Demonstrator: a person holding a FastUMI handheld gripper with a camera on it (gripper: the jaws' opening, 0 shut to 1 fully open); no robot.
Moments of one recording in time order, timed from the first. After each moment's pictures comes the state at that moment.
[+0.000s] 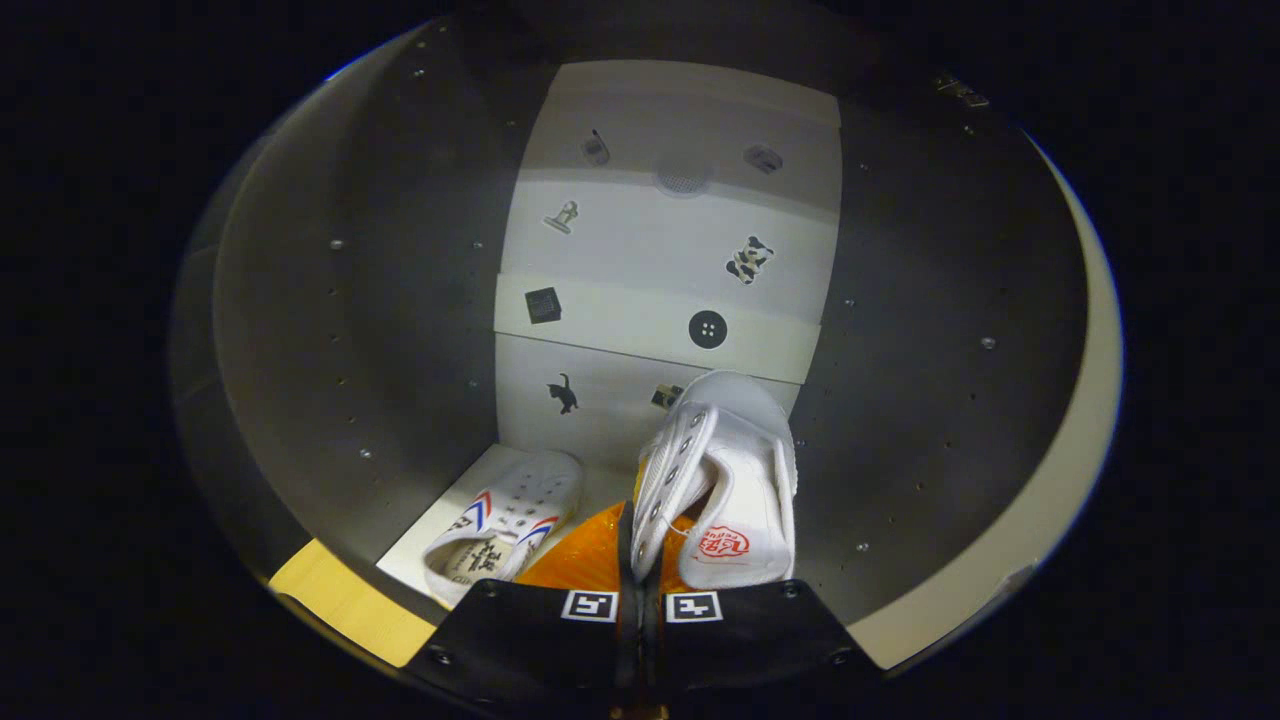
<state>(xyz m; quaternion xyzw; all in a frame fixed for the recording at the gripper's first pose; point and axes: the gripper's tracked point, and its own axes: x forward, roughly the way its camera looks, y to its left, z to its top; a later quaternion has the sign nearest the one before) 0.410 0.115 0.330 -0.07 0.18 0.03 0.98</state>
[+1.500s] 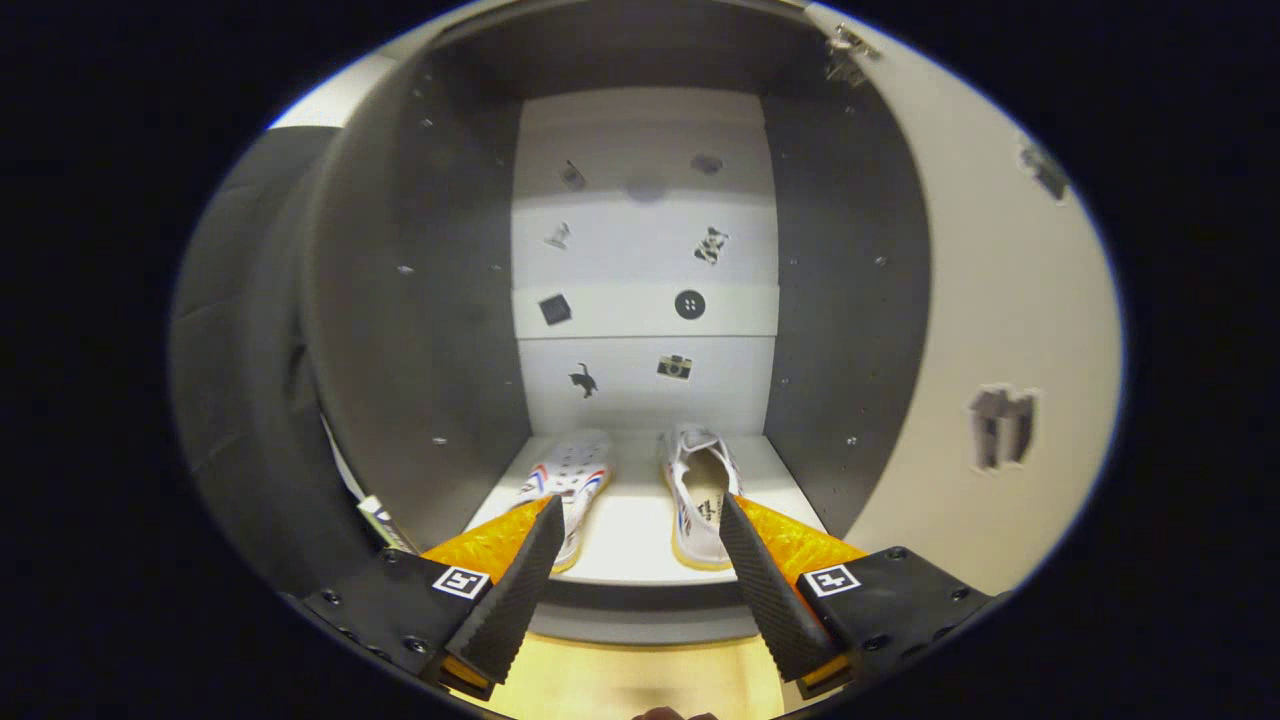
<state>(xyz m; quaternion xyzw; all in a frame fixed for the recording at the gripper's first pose) 0.259 0.150 0.337 0.02 0.14 0.03 0.99</state>
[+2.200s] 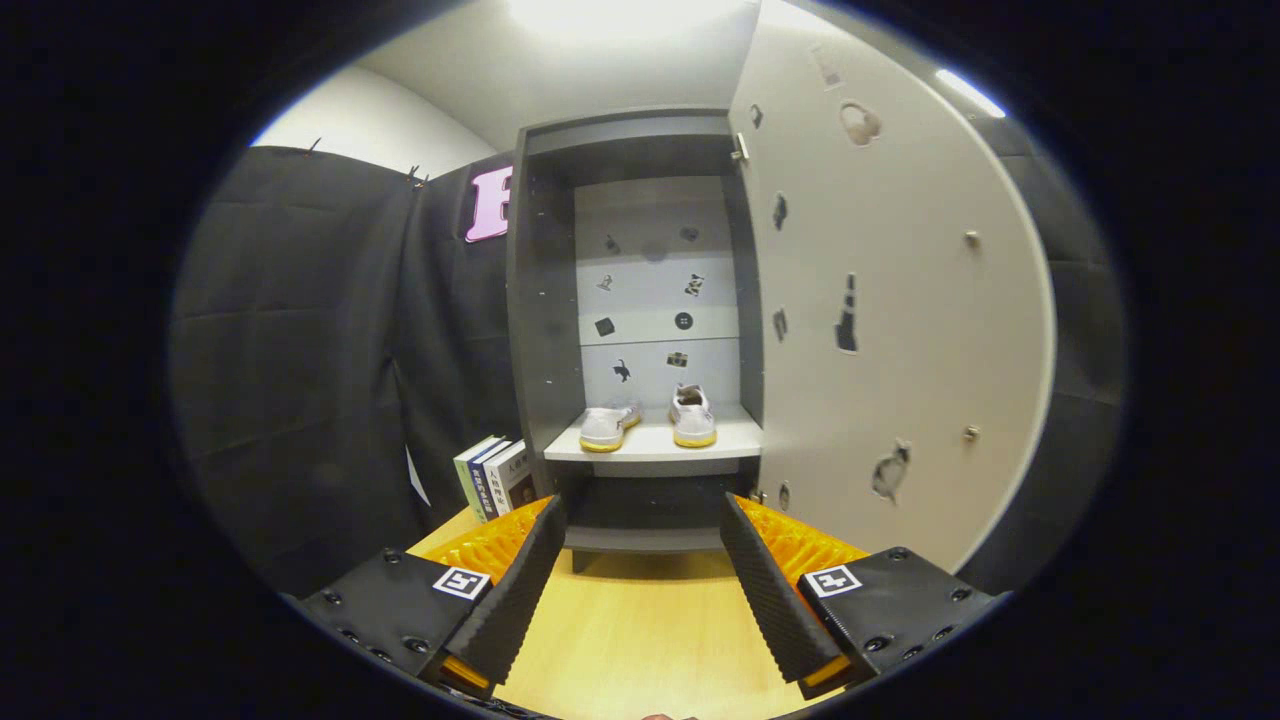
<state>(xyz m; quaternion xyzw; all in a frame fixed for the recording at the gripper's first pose) -0.002 0.113 0.302 0.04 0.07 0.04 1.00</state>
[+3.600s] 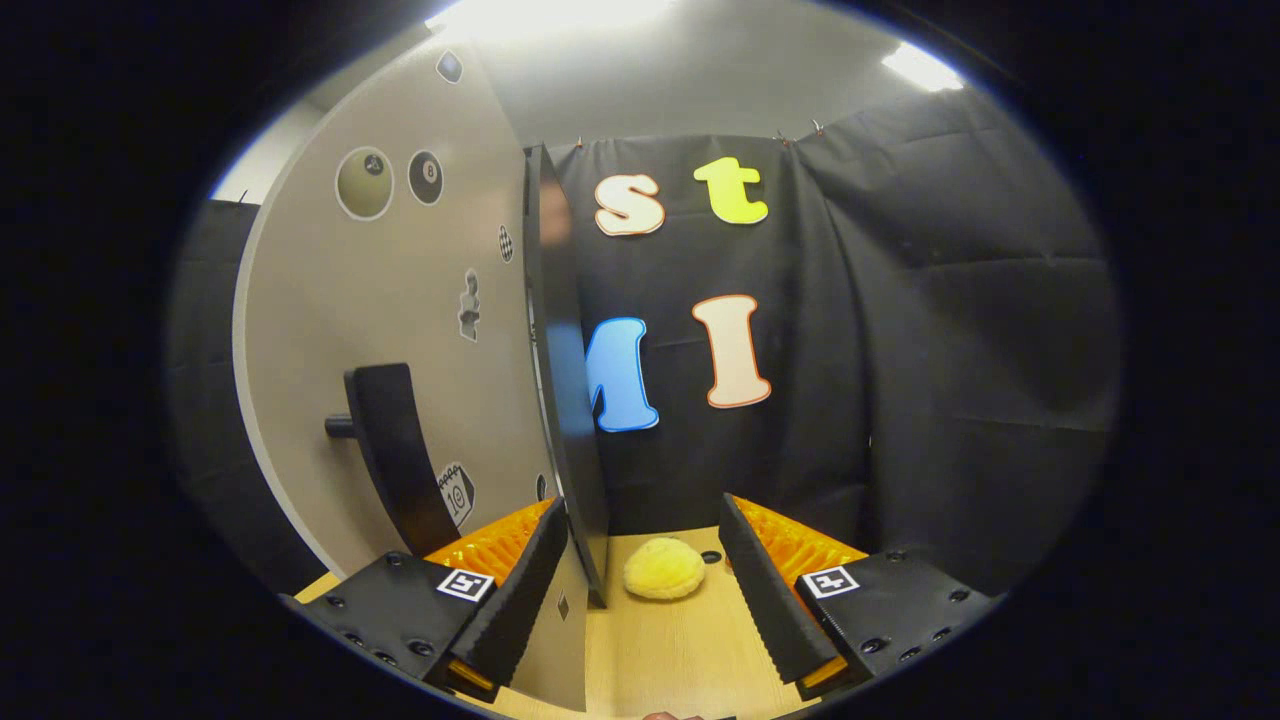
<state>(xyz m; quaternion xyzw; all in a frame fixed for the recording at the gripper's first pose) 0.024 -0.158 0.359 0.06 0.07 -0.03 1.00</state>
